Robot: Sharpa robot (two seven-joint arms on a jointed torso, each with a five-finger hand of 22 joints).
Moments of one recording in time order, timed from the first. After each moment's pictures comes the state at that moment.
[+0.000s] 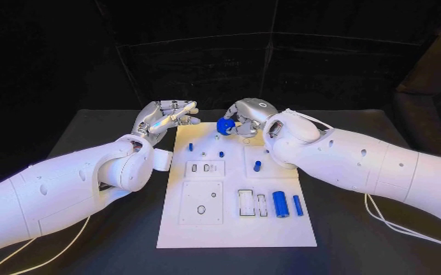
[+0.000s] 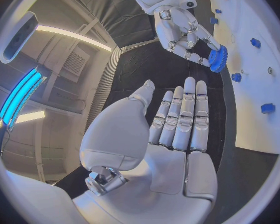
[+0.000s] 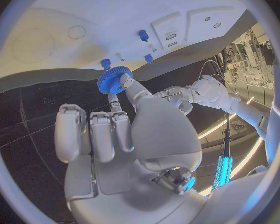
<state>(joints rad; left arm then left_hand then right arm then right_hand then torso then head) 1.15 -0.83 0.00 1.48 -0.09 -0.35 0.52 1.27 0.02 0.13 0.06 0.05 0.94 0.22 0.10 0.07 1.04 0.17 0.12 0.07 1.12 0.12 0.22 0.17 0.18 0.92 0.23 0.26 0.12 1.21 -0.52 0.02 1.30 -1.62 -0.38 -0.18 1.30 0.03 0.24 -0.11 0.17 0.95 0.16 0.19 0.03 1.46 0.04 1.49 1.31 1.47 -0.03 1.54 1.31 0.07 1.44 0.07 1.47 1.31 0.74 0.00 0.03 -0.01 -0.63</state>
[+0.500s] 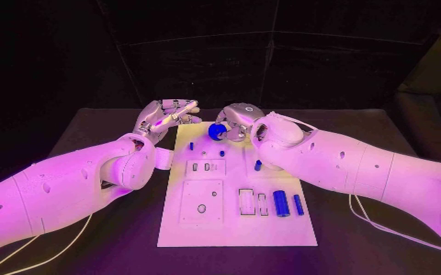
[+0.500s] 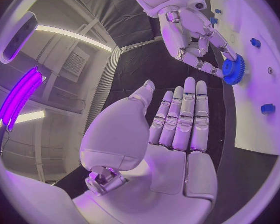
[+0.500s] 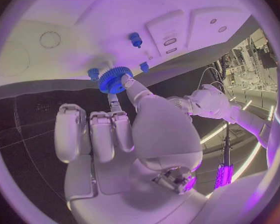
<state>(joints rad) 1.15 -0.82 0.00 1.47 -0.09 -0.35 0.52 1.27 0.02 0.13 0.06 0.05 0.94 0.22 0.10 0.07 1.04 0.17 0.12 0.07 1.12 0.12 0.22 0.17 0.18 0.92 0.23 0.26 0.12 1.20 -0.43 0.02 1.22 -1.67 -0.33 -0.19 1.29 0.02 0.25 -0.11 0.17 0.95 0.16 0.18 0.03 1.46 0.04 1.49 1.31 1.47 -0.03 1.54 1.31 0.07 1.44 0.07 1.47 1.31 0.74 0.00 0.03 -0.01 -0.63</state>
